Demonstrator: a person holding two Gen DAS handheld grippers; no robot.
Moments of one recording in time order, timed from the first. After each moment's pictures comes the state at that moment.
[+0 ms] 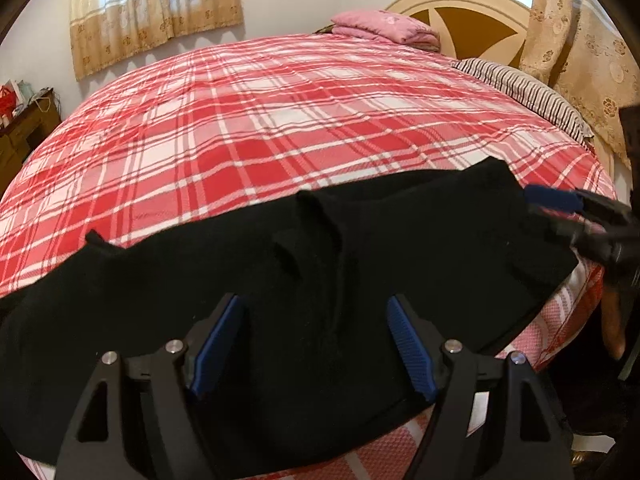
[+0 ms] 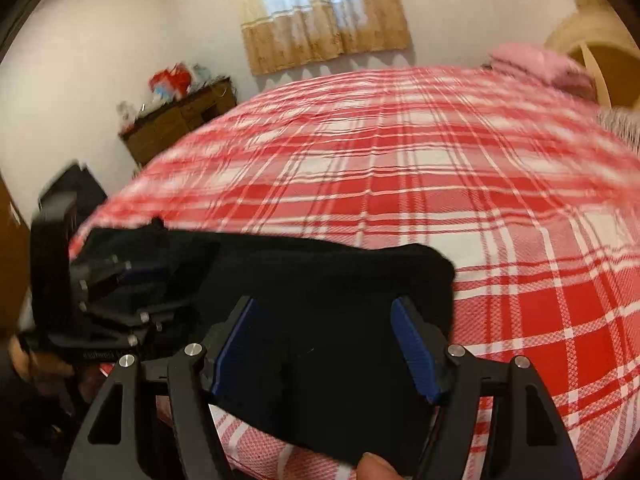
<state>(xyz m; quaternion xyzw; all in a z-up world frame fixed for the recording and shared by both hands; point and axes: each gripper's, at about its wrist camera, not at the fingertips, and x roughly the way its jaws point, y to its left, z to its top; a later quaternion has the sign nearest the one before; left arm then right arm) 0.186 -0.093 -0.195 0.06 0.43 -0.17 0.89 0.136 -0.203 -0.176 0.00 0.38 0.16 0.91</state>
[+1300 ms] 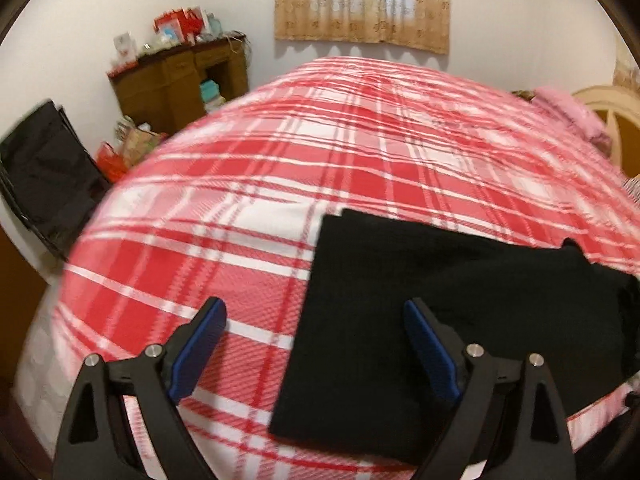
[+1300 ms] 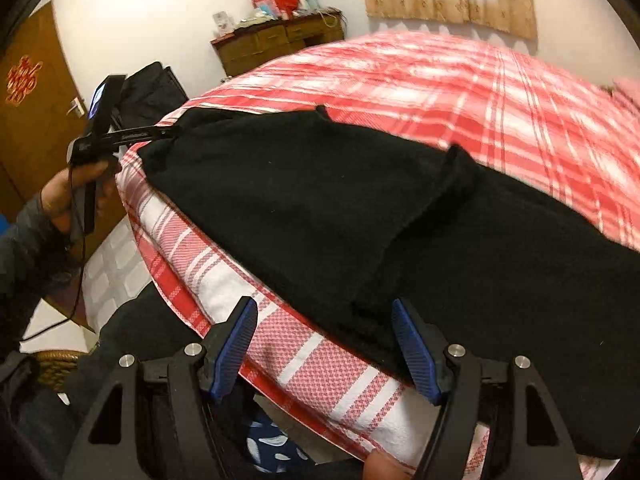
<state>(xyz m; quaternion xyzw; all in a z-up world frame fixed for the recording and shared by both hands) 0.163 0.229 -0.192 -0.06 0.39 0.11 0.91 0.111 -0.055 -0.215 -0.05 0.44 0.32 0.84</state>
